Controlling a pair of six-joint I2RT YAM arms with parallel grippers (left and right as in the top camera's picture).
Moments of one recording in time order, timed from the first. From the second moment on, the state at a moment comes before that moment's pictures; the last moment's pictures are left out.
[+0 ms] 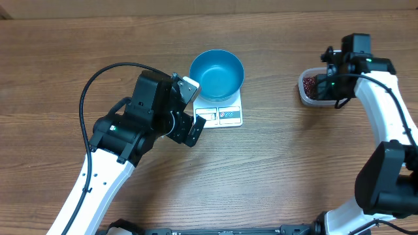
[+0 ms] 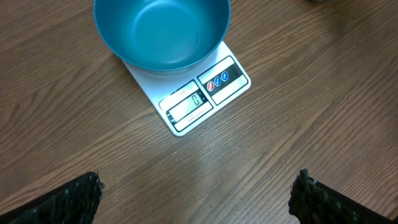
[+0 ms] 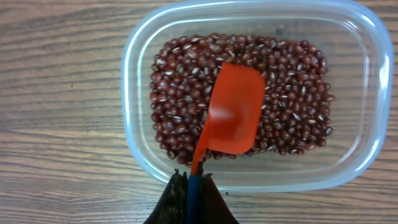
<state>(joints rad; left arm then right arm) -0.42 1.26 1.25 -0.93 0.16 0.08 -0.13 1.79 1.42 -0.92 -0.09 -0.14</state>
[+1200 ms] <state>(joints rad) -0.42 1.26 1.25 -0.93 0.16 0.08 -0.28 1.82 1.40 -0.89 -0.42 -0.19</state>
